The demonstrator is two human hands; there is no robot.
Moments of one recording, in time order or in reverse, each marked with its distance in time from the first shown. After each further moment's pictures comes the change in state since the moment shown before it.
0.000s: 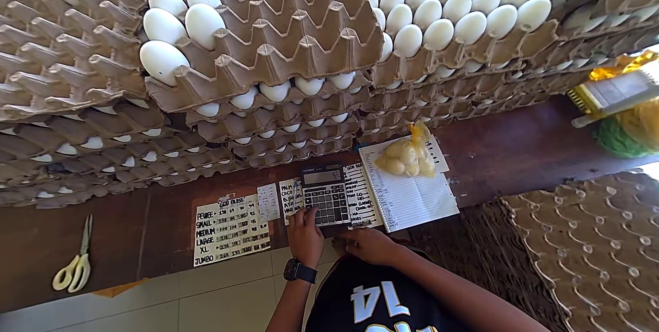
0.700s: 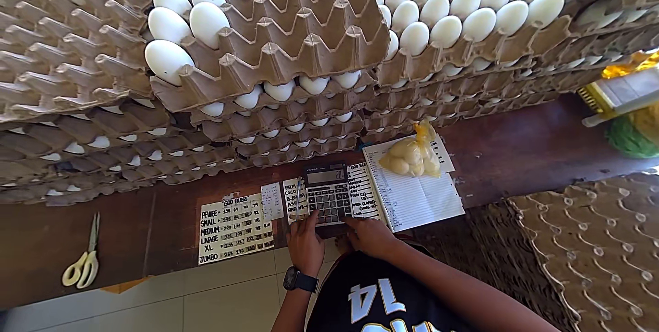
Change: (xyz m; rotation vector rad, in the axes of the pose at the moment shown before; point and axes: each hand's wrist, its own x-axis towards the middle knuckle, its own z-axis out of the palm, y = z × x) left_hand -0.013 0.000 -0.017 -0.021 -0.119 -0.084; right_hand 0.003 -0.022 -0.014 -0.115 0.137 0.151
